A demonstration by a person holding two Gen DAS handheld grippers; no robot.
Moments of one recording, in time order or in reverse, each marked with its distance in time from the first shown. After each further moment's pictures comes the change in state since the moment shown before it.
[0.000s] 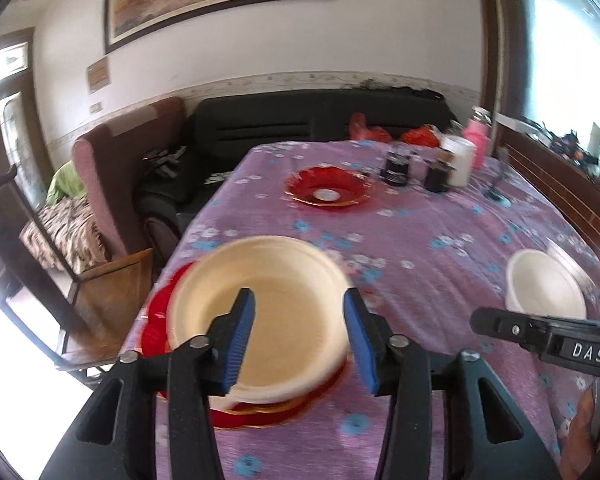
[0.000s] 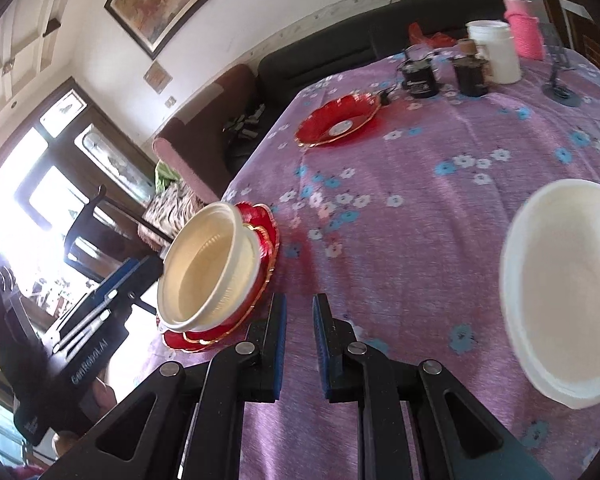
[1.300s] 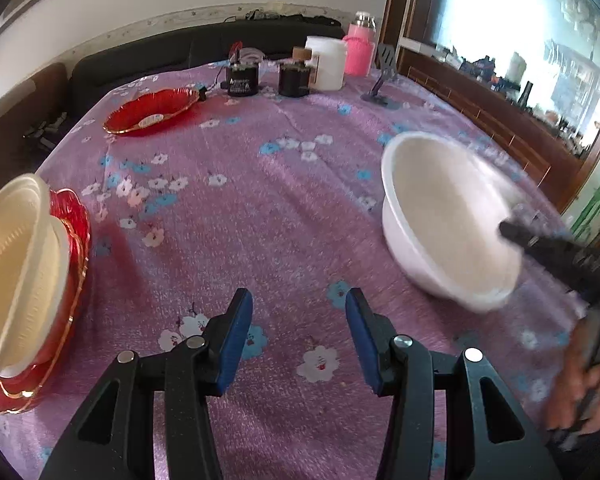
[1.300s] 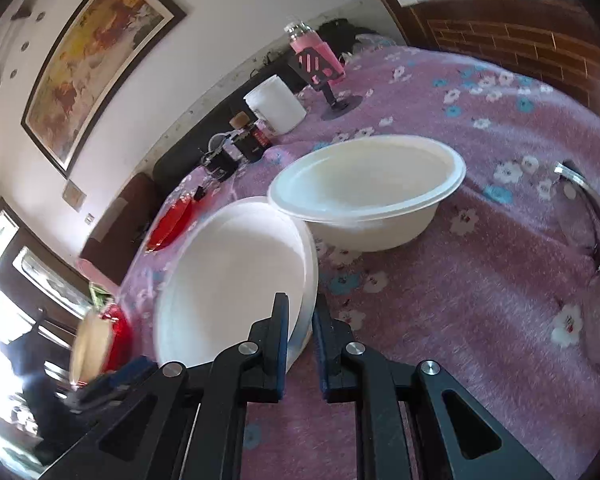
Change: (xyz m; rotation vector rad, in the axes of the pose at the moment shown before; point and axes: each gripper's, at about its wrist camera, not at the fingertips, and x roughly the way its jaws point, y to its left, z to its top) left arm 0.068 -0.125 -0.032 0.114 0.234 -0.350; right arm -0.107 -0.182 -0.043 0.260 -0.283 -0.270
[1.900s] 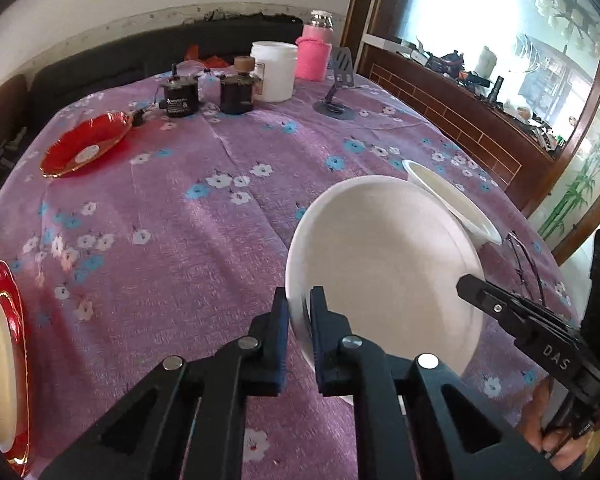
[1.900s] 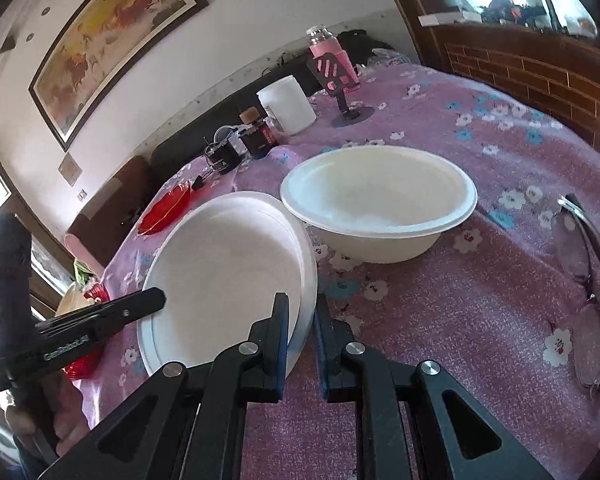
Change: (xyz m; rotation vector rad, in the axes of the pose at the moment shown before) left arm 0.030 -0.037 0.045 0.073 0.006 -0.111; right arm 0.000 0.016 -0.003 -0.099 -0.019 -0.033
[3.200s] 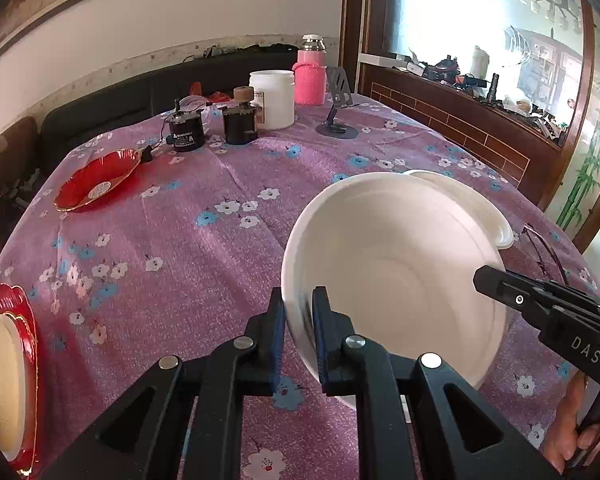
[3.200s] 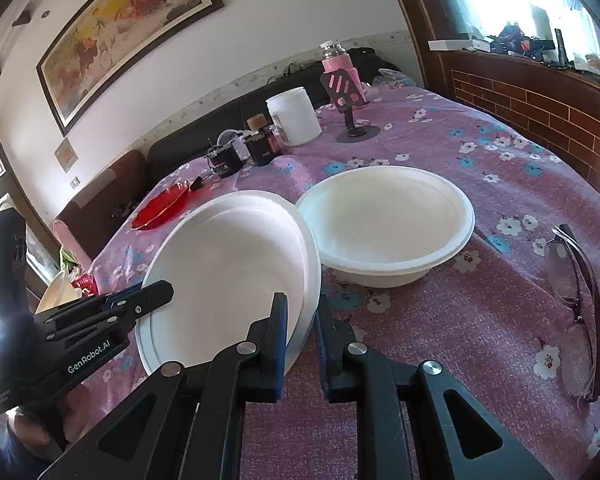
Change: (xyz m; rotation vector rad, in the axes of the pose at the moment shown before) left arm 0.001 -0.012 -0.010 0.090 -0.107 0.084; right arm -0.004 0.013 -0.002 -0.074 -0.038 -0.036
